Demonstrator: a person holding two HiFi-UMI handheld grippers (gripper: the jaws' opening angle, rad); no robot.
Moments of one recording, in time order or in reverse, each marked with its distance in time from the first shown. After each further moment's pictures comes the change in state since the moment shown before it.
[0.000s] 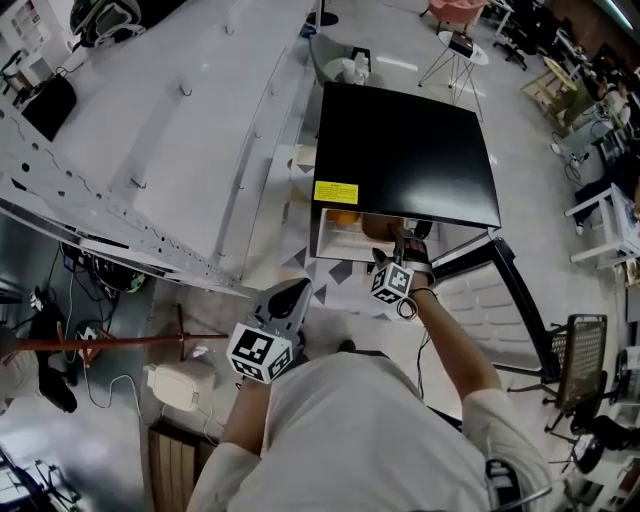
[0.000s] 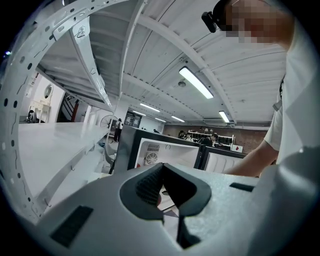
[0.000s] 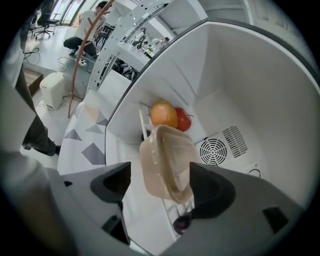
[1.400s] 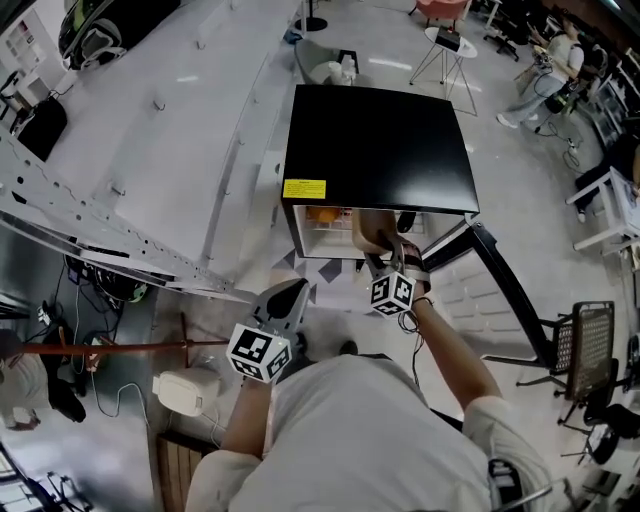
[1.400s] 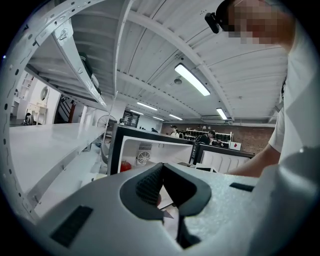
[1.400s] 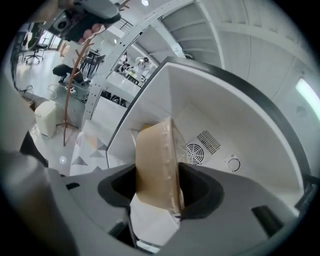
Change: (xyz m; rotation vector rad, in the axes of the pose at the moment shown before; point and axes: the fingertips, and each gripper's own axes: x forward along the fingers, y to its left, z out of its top) left arm 0.019 -0.043 -0.003 0.026 0.019 -0.010; right arm -0.077 -0.028 0.009 0.217 -0.191 -0.049
